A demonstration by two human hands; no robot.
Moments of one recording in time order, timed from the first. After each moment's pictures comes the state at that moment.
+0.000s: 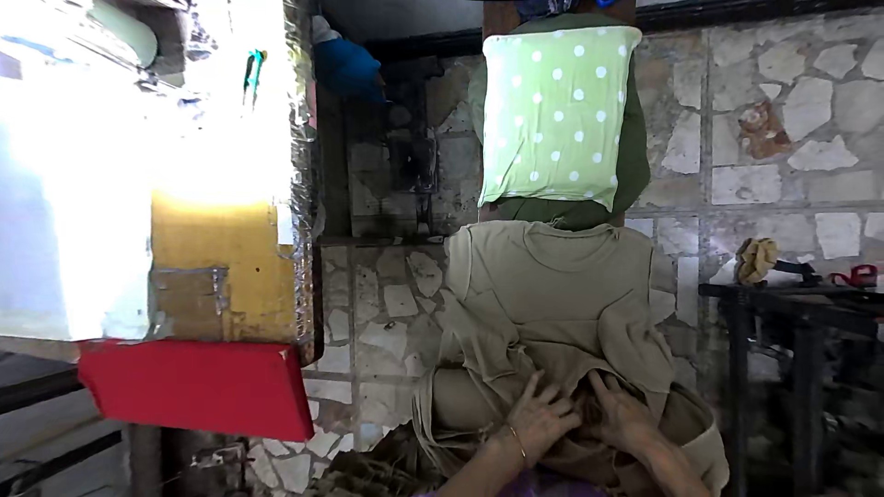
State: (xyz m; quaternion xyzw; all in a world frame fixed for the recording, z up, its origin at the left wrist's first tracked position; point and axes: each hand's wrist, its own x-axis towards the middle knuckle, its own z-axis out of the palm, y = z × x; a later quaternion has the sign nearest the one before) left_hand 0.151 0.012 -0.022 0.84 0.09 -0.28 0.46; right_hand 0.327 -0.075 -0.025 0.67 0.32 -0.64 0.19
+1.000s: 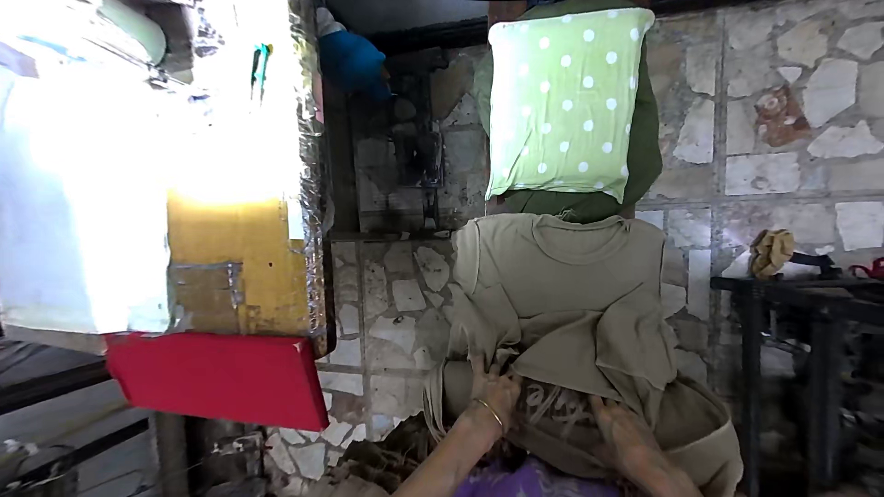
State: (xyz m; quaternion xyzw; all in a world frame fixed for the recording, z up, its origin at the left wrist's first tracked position) left_hand 0.148 0.079 0.007 0.69 0.22 -0.61 0.32; right_hand 0.297 -0.066 0.013 0.62 0.36 -0.66 0.22
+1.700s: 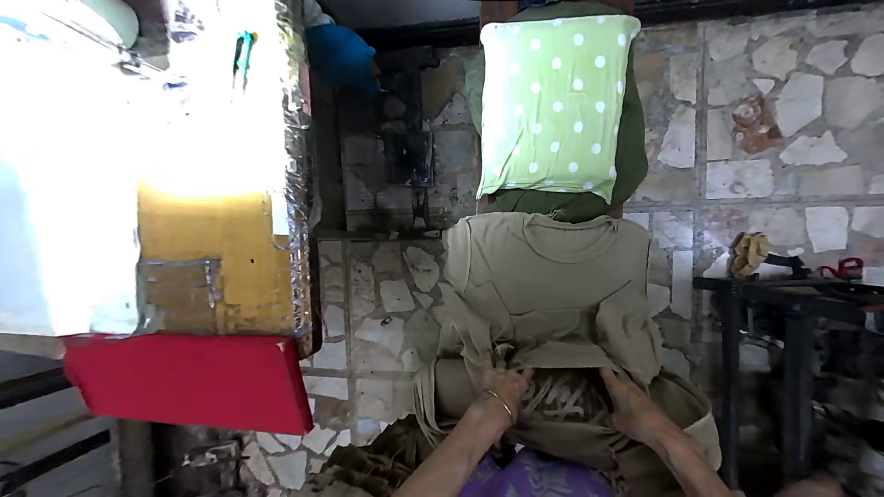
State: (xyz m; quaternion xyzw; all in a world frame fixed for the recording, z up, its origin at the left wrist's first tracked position) left_hand 0.168 0.068 -0.004 0.70 0.21 -0.60 0.34; right_hand 0.339 -0.070 -0.005 0.67 0.28 -0.67 0.13
